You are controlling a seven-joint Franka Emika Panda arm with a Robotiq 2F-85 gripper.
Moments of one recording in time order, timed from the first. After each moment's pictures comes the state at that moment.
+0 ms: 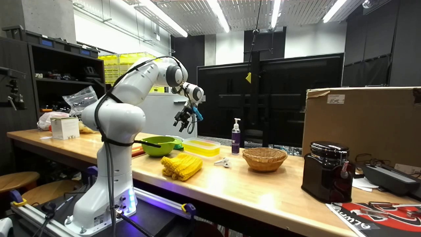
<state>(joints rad) 0.02 0.70 0.15 -1.23 0.20 1.36 -1.44</state>
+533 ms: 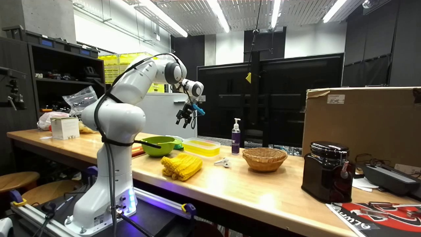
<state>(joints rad) 0.02 0.65 0.15 -1.25 0.20 1.54 -1.38</state>
